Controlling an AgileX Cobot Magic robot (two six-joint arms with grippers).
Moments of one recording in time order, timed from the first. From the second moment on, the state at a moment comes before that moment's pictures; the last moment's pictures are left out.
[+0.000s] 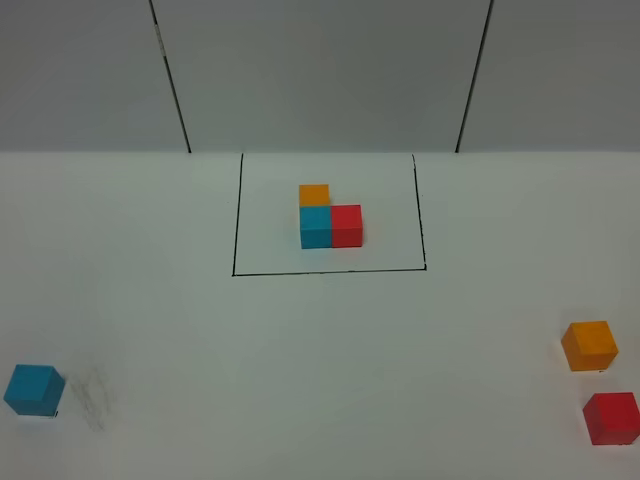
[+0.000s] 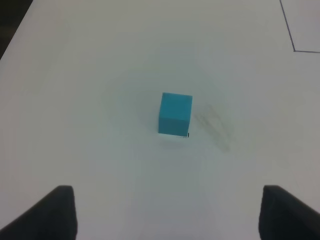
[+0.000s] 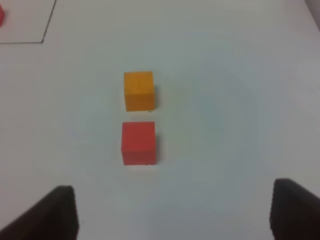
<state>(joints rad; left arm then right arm) 0.03 -0.01 -0.51 0.08 1.07 -0.08 0.05 0.00 -0.49 -0.09 1.06 0.05</state>
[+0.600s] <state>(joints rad) 0.03 0.46 -0.76 0.08 0.99 -0.15 0.05 0.00 -0.49 -0.09 1.06 0.05</state>
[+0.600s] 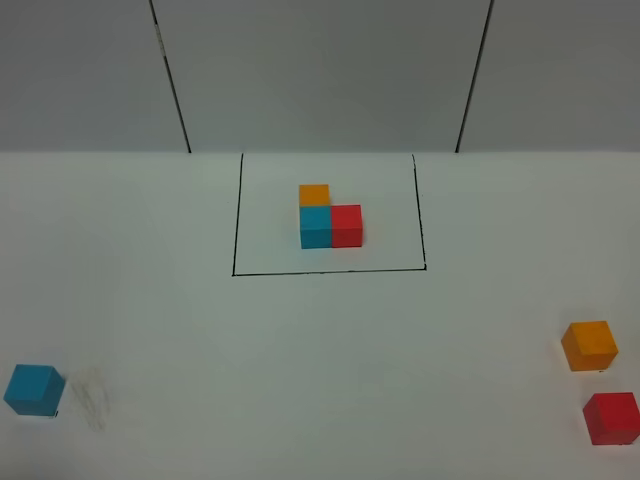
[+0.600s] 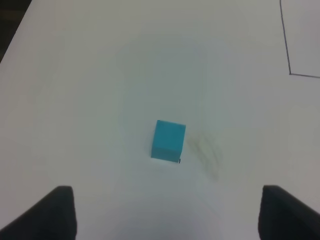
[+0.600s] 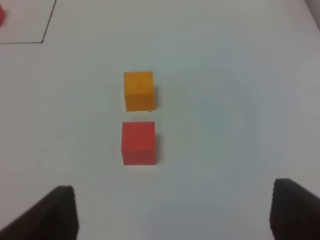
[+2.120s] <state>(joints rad) 0.03 1.61 -0.91 0.10 0.73 -0.17 0.05 0.00 -0.49 -0.09 1.06 0.05</state>
